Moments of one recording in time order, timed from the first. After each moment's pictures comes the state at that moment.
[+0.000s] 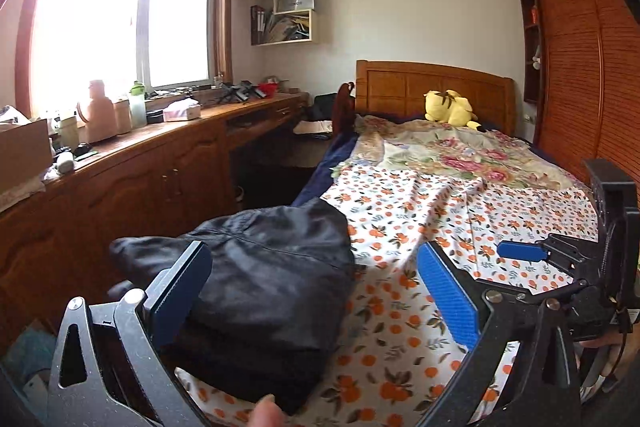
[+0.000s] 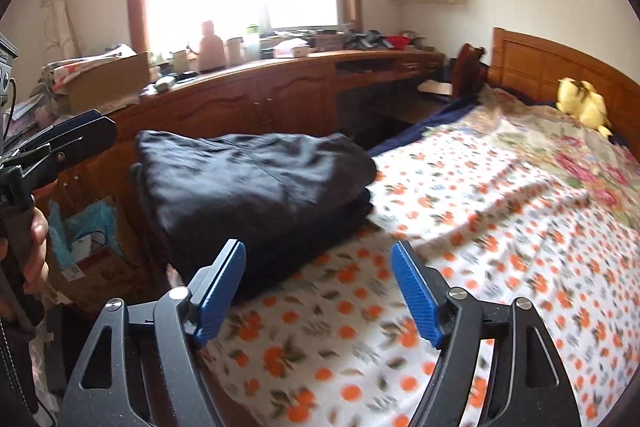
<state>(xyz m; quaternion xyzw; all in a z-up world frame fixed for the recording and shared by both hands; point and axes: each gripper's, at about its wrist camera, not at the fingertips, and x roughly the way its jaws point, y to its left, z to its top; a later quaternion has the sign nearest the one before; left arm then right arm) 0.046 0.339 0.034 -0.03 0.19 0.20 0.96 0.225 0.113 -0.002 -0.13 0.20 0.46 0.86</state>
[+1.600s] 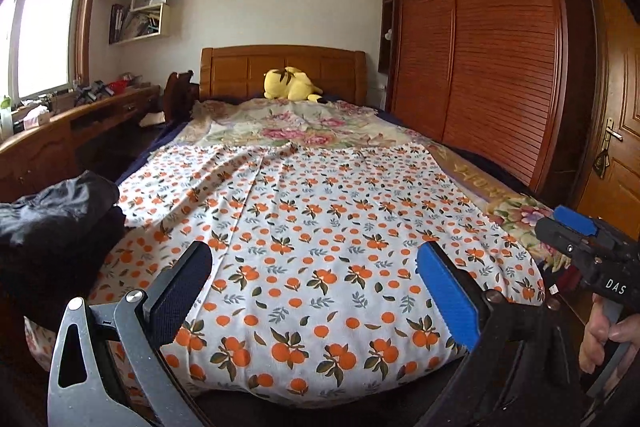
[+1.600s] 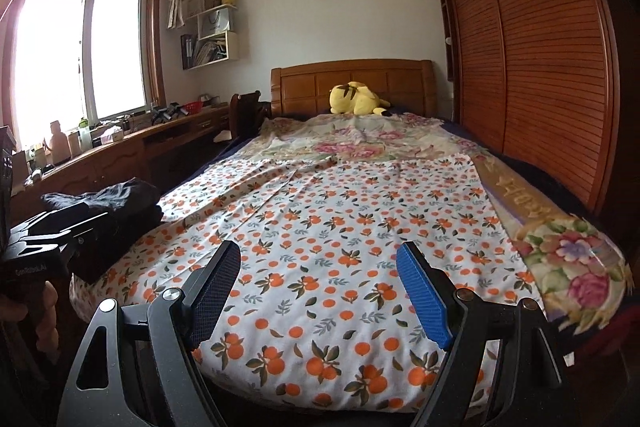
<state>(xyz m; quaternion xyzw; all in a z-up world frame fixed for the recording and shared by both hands) 0.024 0.014 0.034 -0.03 0.22 -0.03 0.98 -0.005 -0.199 0.014 0.01 0.13 0.16 0.98</state>
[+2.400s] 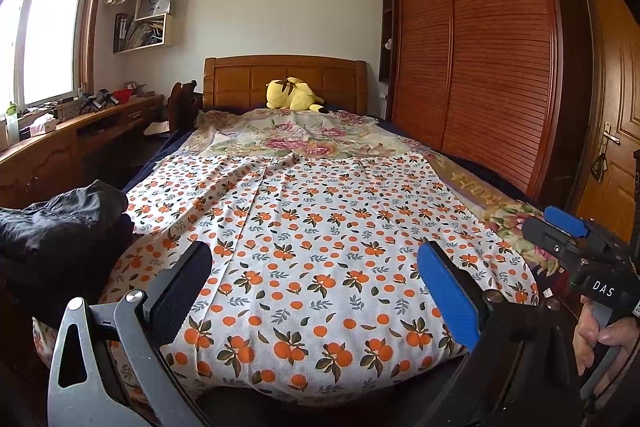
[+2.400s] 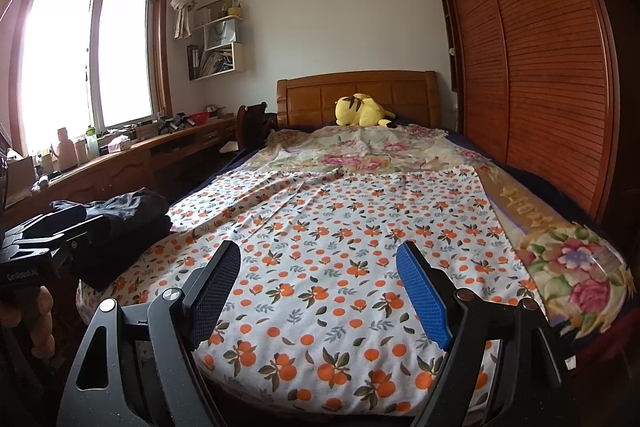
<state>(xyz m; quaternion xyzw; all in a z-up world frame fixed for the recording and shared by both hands) 0.006 0.014 0.045 -0.03 0.20 -0.02 0.98 -0.018 -0.196 0.013 0.01 0.12 0.17 0.98</state>
